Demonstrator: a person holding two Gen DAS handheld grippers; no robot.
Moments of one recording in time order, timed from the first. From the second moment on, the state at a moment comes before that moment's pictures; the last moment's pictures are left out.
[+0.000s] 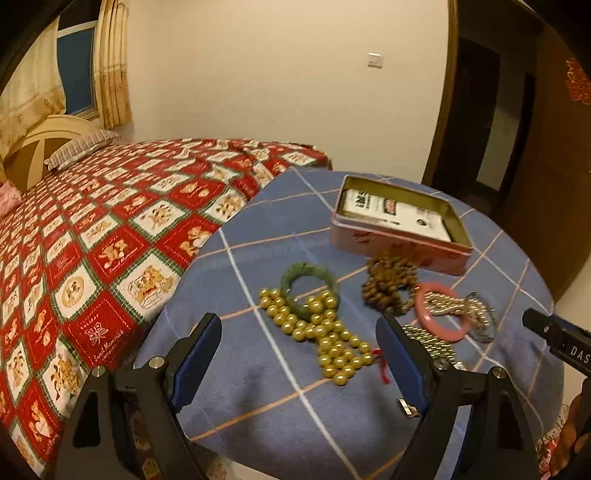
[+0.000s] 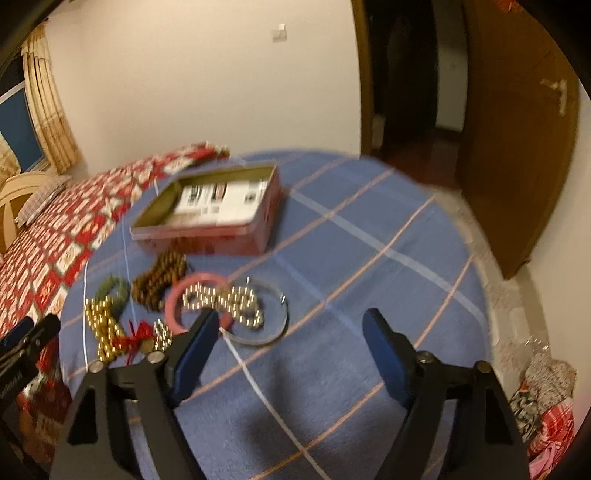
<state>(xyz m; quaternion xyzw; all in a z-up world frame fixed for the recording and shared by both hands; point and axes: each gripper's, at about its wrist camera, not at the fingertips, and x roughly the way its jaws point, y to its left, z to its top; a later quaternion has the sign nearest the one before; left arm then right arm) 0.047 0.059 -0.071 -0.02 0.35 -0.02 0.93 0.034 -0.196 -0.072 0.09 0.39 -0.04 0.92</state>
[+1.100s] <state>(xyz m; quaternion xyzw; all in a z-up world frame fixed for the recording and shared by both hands) 0.089 0.027 -0.093 -0.01 0.38 -0.11 0.92 0.088 -0.190 -0.109 0.07 0.46 0.07 0.88</state>
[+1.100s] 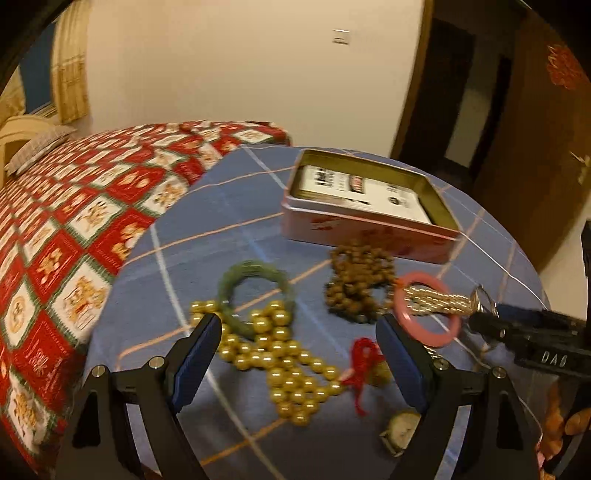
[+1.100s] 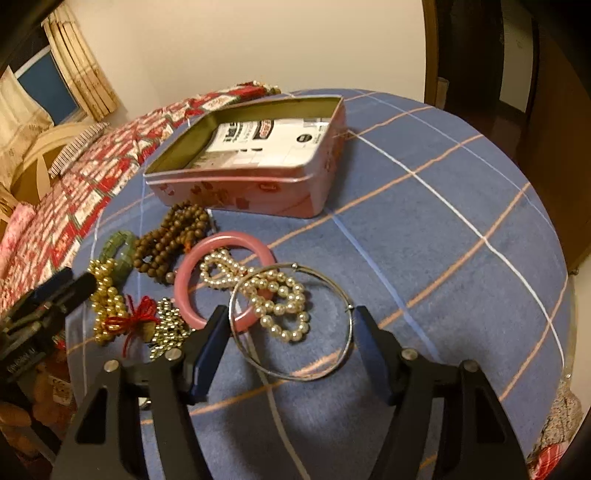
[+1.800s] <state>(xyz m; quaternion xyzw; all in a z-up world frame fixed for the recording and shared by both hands) 0.163 -0.033 -0.123 0.06 0.45 -0.13 0.88 0.097 -0.196 -0.063 0.09 0.38 0.03 0.92</state>
